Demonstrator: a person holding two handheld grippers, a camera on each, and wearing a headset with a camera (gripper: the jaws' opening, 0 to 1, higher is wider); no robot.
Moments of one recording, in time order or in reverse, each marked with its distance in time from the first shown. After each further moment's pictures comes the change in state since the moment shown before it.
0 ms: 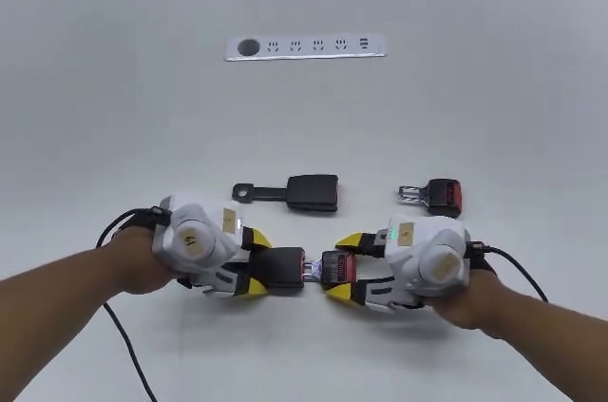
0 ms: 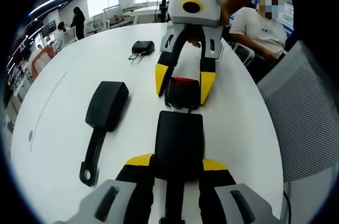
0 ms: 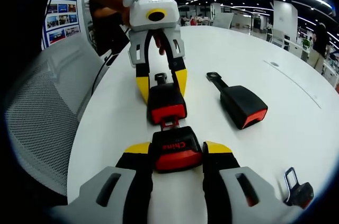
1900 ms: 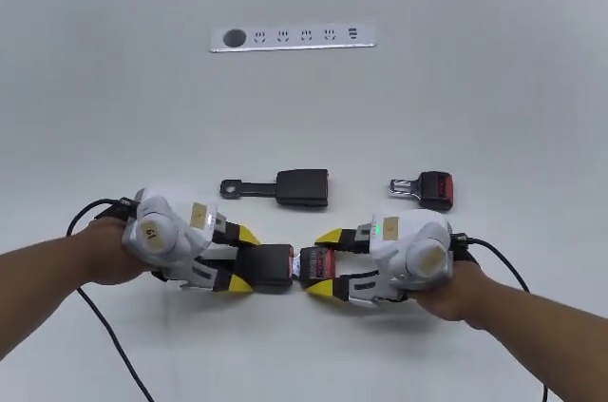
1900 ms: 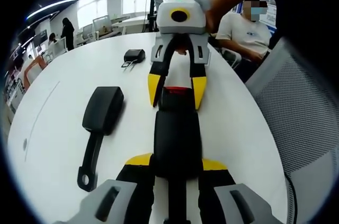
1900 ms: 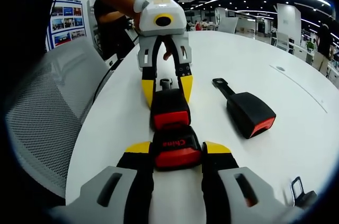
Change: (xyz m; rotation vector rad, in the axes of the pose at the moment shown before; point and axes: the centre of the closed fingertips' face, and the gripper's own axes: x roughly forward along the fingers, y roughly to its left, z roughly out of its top) left arm -0.003 0.001 0.000 0.054 -0.097 -0.084; right arm 0.013 0.002 0.005 -0.007 -0.049 0.056
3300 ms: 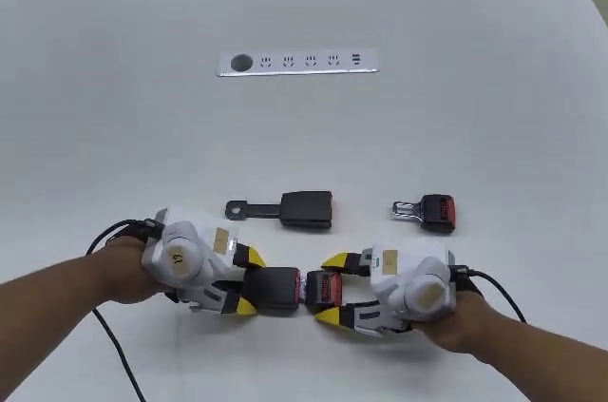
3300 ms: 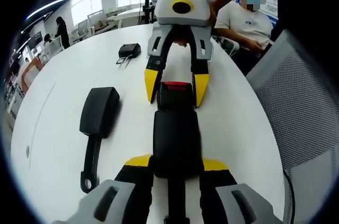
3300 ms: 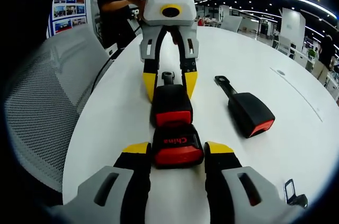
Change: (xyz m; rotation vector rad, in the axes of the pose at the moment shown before) left arm 0.003 -0.002 -0.002 0.025 0.108 0.005; right arm -0.005 0.004 -0.003 -0.078 0.080 -0.051
